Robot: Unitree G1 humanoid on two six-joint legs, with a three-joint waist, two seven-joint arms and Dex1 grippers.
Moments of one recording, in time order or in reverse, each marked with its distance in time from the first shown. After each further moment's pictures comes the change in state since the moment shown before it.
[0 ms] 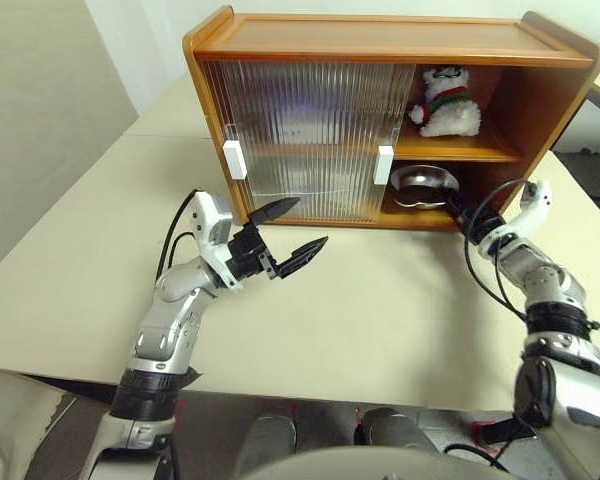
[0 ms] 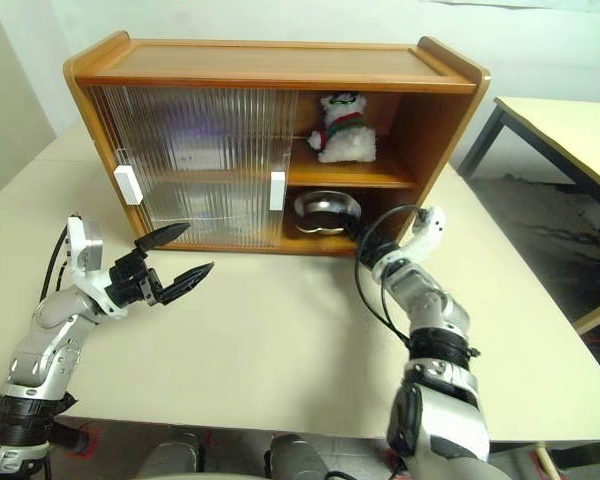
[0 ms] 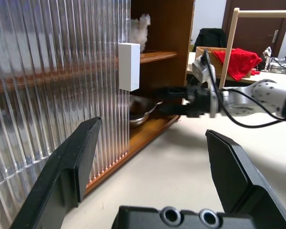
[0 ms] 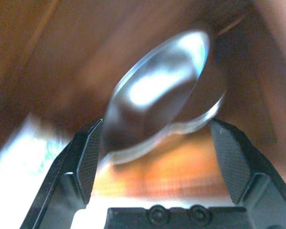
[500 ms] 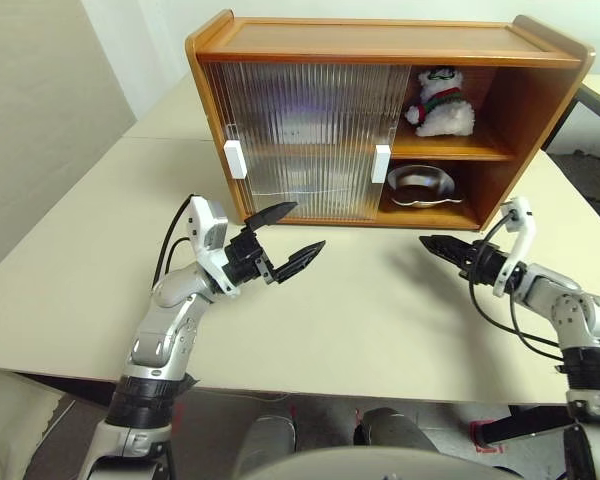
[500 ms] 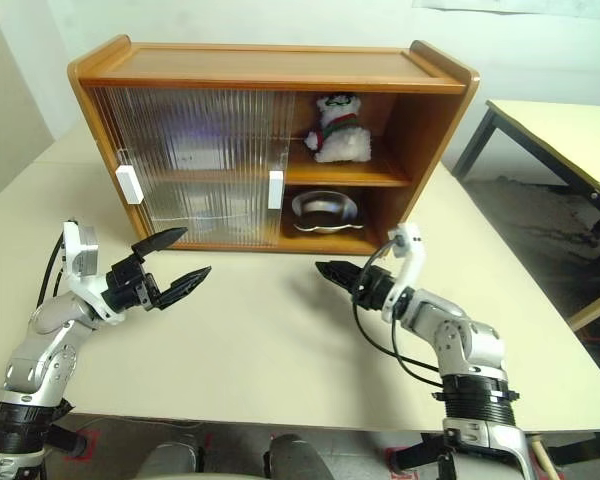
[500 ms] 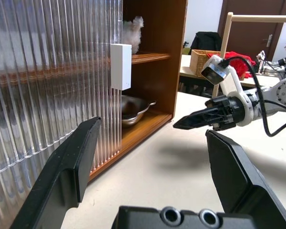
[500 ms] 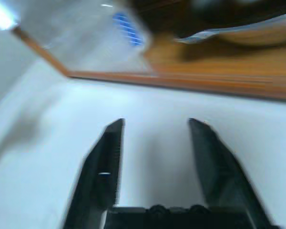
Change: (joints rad) left arm 0.020 0.012 0.004 -0.007 -0.023 0.004 -0.002; right arm 0.188 -0.072 0.196 -0.399 -0.006 0.185 0.223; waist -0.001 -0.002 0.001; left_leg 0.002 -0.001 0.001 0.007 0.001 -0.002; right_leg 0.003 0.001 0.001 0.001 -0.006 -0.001
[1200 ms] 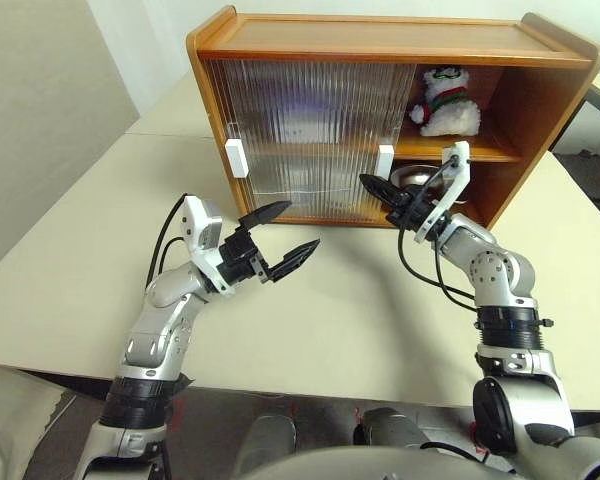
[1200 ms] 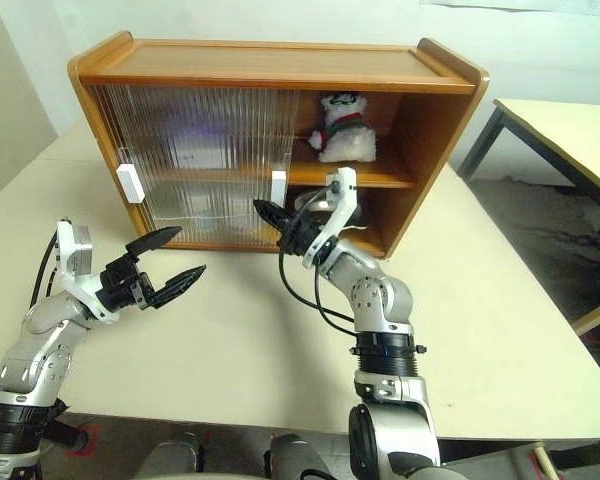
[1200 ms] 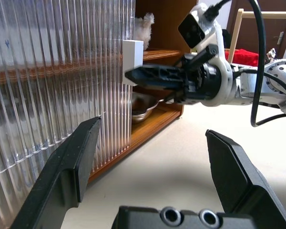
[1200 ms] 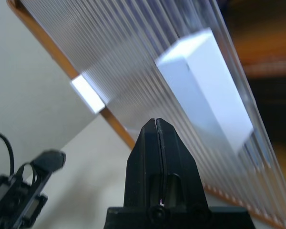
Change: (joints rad) left arm 0.004 0.013 0.016 0.000 0.001 0.000 0.002; right arm -0.223 0.342 0.023 -0.056 -0.007 -0.114 -0.214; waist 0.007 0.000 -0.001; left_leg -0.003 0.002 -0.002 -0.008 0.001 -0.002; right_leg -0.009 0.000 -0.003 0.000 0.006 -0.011
